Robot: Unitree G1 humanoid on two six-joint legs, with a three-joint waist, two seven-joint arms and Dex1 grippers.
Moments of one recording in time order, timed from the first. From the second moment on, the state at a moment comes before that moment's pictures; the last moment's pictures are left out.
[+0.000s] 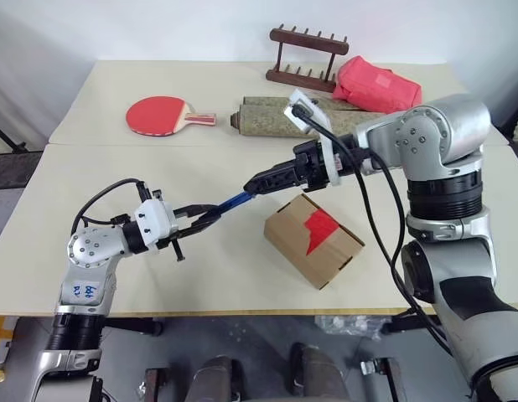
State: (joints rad) left arm -0.37 0.55 0.09 0.09 -0.22 -0.28 -0.96; right arm -1.27 -0.36 0.06 0.23 0.56 1.61 0.85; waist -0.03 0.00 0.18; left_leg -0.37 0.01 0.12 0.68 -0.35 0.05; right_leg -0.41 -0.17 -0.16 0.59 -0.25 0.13
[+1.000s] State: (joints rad) left arm -0.41 0.52 0.04 0.13 -0.19 -0.35 -0.90; right arm -1.33 -0.29 0.04 0.38 0.63 1.61 0.61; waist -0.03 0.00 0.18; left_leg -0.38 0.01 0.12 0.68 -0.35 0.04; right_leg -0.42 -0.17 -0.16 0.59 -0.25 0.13
